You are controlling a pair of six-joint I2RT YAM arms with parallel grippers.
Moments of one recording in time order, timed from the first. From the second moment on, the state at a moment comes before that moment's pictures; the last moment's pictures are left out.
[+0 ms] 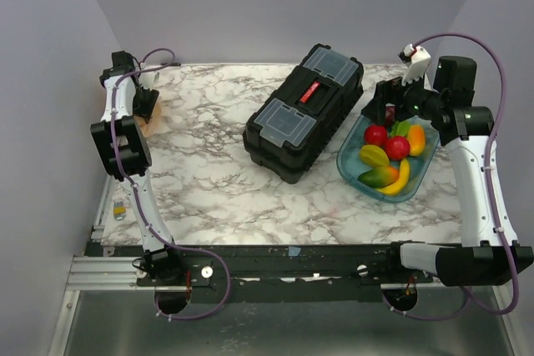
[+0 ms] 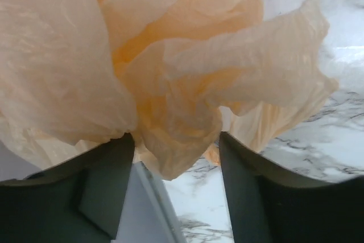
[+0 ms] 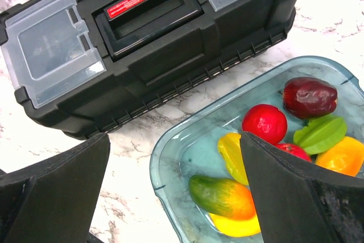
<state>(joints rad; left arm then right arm) 0.29 2.34 2.15 -0.97 -0.01 0.52 0.00 1.25 1.49 -0.81 -0.49 -0.17</state>
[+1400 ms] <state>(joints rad) -0.39 1.50 1.93 -0.73 1.22 -0.10 0.53 1.10 1.29 -0.10 -0.48 -0.29</state>
